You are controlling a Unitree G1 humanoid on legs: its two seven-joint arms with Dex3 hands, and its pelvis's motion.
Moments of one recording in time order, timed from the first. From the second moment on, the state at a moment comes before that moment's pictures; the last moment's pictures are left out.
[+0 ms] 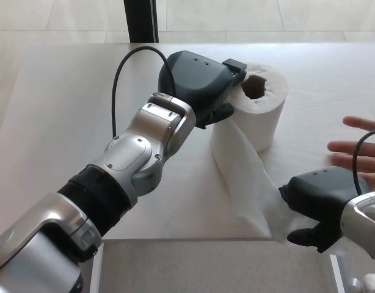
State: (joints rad) left_arm -0.85 0.24 -0.73 0.57 0.89 0.15 -0.01; right_arm -0.36 -0.83 0.83 -0.27 -0.59 0.47 0.33
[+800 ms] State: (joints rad) left_arm -0.85 0.24 -0.73 0.56 0.89 0.15 -0.01; right_arm -0.07 -0.36 0.41 -0.26 -0.51 0.39 0.06
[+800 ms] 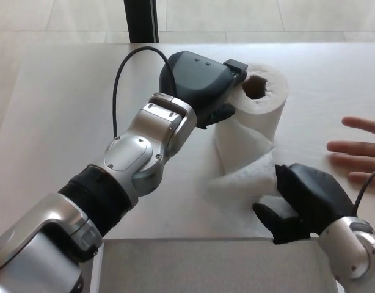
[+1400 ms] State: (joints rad) left_arm -0.85 0.24 -0.73 0.56 0.89 0.15 -0.01; right_arm -0.09 0.07 -0.07 -0.27 -0.28 0.36 -0.11
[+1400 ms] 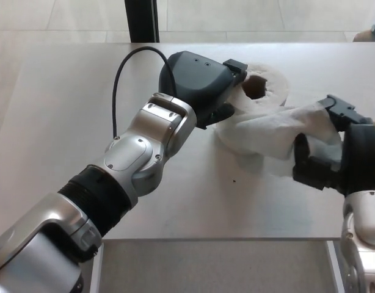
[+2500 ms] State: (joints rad) left_arm -0.85 0.24 -0.74 0.56 0.89 0.15 -0.01; right_arm -0.51 0.11 -0.38 -0.25 0.13 0.34 -0.45
